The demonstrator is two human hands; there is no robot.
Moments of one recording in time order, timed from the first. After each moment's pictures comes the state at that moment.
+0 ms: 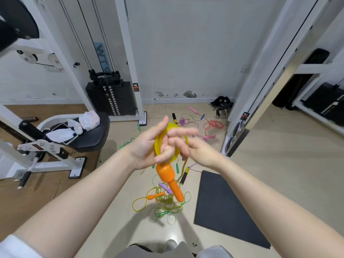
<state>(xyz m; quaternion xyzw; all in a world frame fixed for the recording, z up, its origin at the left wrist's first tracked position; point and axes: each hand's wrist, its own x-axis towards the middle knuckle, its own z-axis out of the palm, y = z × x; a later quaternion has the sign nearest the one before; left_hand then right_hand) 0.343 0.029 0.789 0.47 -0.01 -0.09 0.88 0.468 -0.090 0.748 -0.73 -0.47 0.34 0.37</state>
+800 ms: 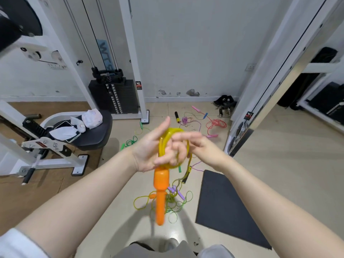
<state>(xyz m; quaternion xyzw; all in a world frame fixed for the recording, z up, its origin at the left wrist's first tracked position) 0.344 0.038 0.777 0.42 -0.01 -0.16 0.89 0.476 -0.089 0.738 -0.71 -0.44 0.38 0.41</state>
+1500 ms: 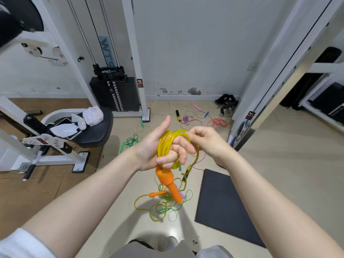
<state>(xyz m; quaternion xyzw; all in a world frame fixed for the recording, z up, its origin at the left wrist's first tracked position) 0.344 0.035 0.777 0.46 0.05 -0.13 0.88 0.481 -0.079 0.755 -0.69 -0.35 0.36 0.51</state>
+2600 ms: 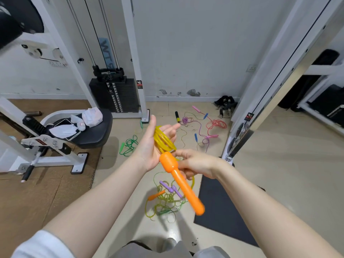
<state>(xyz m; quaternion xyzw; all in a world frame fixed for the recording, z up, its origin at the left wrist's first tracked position) 0.363 0.031 0.750 0.31 0.26 0.18 0.90 0.458 -0.084 0.741 -0.65 -0.37 0.59 0.30</state>
